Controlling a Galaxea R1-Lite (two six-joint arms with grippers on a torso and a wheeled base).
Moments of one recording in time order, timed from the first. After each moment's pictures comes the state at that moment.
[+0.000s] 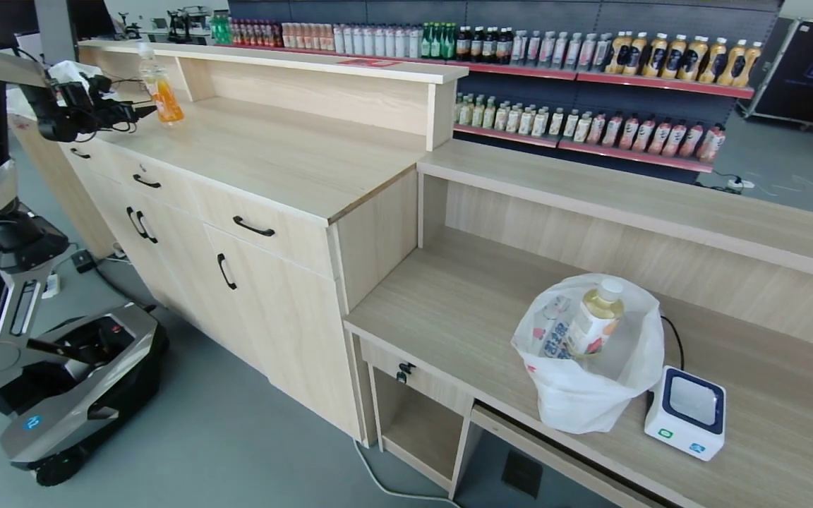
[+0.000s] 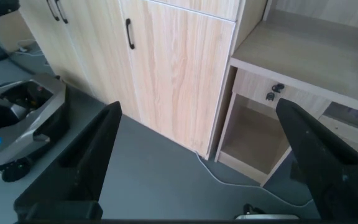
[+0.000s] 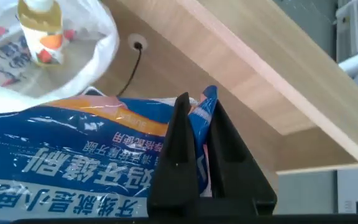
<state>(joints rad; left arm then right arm) 0.00 0.00 0.00 0.00 0.00 0.00 -0.73 1.16 -0.65 -0.25 0.44 -0.66</state>
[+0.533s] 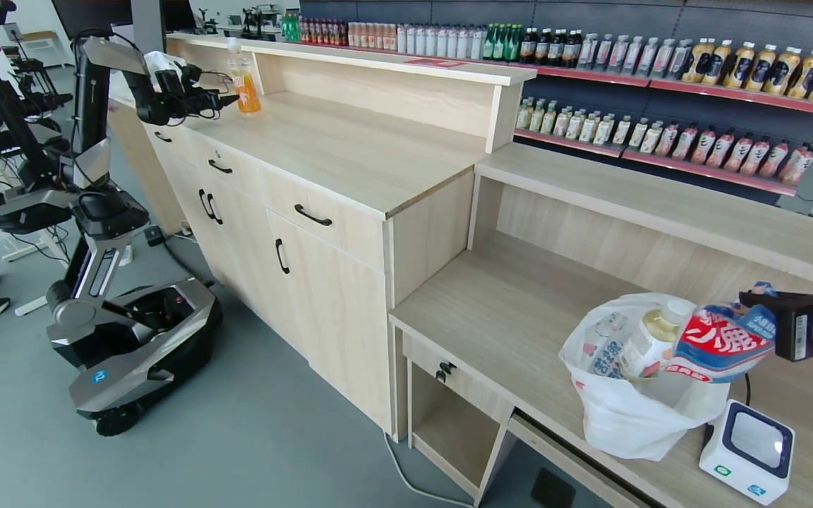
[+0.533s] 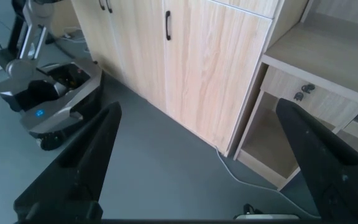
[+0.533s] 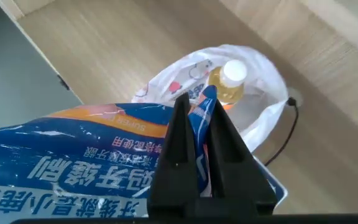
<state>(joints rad) 0.00 0.00 0.00 0.00 0.00 0.00 -0.08 1.30 -0.60 -0.38 0.13 -0.25</state>
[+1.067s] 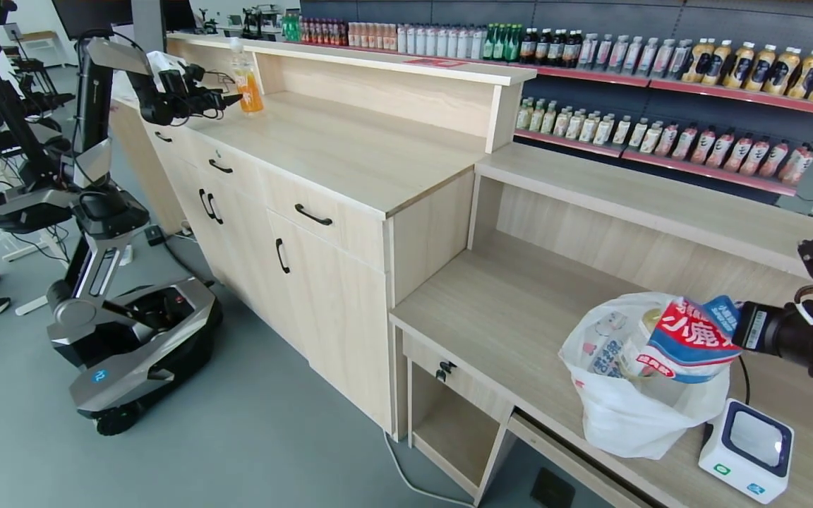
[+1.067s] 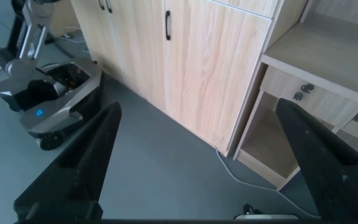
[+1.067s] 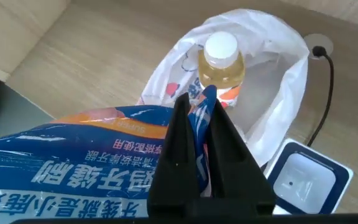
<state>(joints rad) 0.00 0.00 0.00 0.00 0.00 0.00 -0.15 1.55 -0.51 -0.70 0.08 0.09</state>
